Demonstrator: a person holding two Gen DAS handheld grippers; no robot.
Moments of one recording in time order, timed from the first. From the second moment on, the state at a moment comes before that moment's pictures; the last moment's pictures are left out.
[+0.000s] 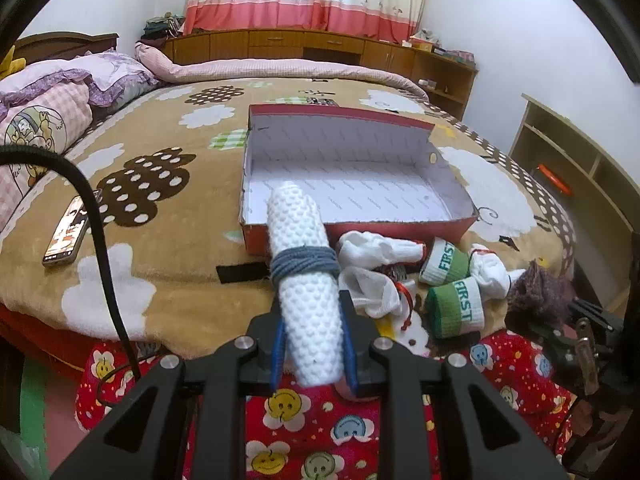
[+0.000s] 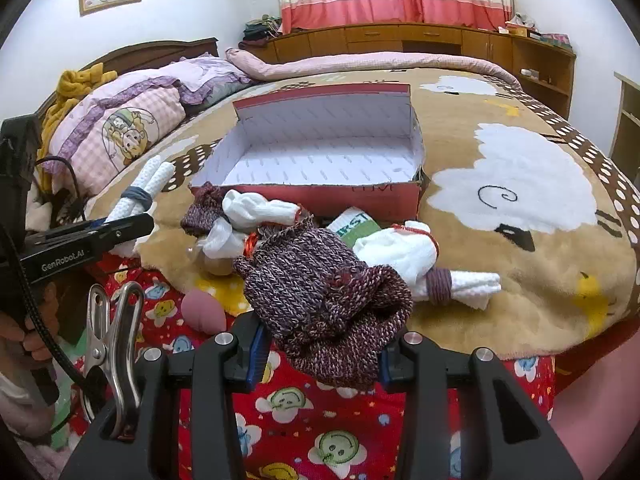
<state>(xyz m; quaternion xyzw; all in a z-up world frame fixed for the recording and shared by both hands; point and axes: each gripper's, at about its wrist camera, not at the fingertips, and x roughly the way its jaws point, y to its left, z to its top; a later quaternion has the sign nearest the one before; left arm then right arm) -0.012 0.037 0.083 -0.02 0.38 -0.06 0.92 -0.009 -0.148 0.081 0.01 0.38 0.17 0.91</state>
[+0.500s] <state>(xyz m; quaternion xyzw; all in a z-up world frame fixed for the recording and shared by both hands) 0.014 0.044 0.092 -0.02 0.38 -0.06 0.92 0.012 -0.152 0.097 0.01 0.37 0.17 0.91</state>
